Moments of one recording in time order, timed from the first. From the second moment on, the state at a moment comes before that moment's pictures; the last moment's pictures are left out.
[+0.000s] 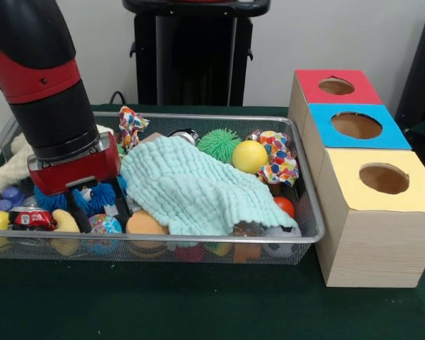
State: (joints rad) arm -0.89 -0.37 0.63 1.34 -0.42 0.75 1.25
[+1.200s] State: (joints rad) arm -0.82 -0.49 0.62 1.34 -0.51 0.75 1.25
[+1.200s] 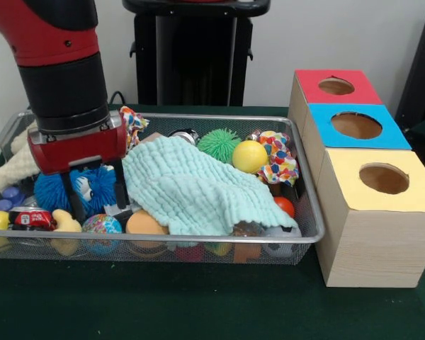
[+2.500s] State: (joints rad) arm -0.81 -0.54 0.60 1.34 -0.53 0.75 1.25
